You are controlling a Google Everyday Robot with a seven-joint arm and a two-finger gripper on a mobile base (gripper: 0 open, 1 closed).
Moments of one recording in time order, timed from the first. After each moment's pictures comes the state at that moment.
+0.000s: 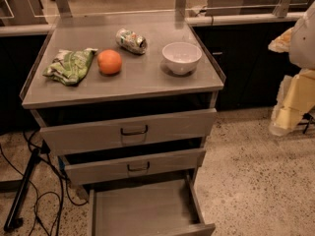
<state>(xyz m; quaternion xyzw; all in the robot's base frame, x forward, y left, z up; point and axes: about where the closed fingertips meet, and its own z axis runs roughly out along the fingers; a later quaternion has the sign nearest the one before) 0.438 -0.217 0.977 -0.60 0.78 -0.04 0.16</state>
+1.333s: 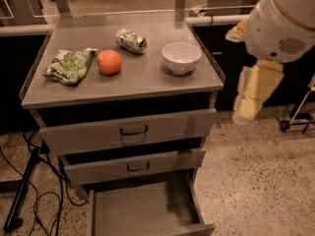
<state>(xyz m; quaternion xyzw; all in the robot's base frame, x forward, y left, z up) 0.459 -0.153 0.983 -0.66 0.72 -0.02 0.19</state>
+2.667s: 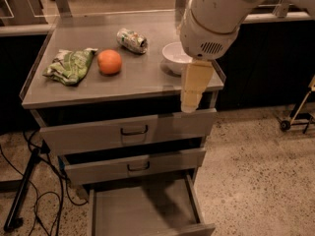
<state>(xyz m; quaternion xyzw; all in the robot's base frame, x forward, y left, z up) 0.516 -0.062 0.961 -0.71 0.67 -0.07 0.20</state>
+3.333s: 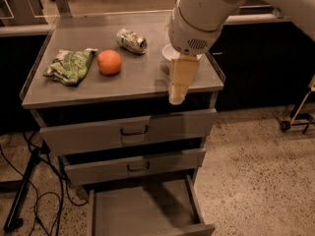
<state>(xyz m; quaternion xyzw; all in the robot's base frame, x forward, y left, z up) 0.545 -0.037 0.957 -0.71 0.66 -0.05 0.23</state>
